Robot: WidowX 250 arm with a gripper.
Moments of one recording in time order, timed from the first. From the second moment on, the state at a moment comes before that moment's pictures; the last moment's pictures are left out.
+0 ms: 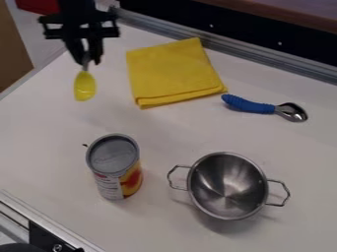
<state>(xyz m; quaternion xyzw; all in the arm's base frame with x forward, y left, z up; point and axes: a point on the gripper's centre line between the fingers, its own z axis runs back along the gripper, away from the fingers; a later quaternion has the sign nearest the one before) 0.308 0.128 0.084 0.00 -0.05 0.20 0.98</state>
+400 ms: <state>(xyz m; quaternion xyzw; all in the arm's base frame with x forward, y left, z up) 0.342 0.042 0.085 -0.04 -0.09 0.06 0.99</state>
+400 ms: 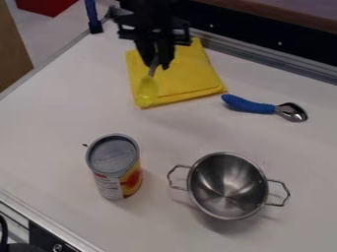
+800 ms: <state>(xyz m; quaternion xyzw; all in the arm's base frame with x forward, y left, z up) 0.357 -0.032 0.065 0.00 -0.10 -0.08 0.99</state>
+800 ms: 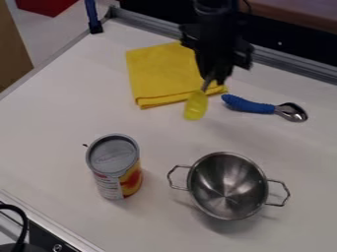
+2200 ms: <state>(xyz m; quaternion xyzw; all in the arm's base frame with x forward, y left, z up) 0.356 -0.087 0.002 0.03 -0.02 -0.31 0.95</state>
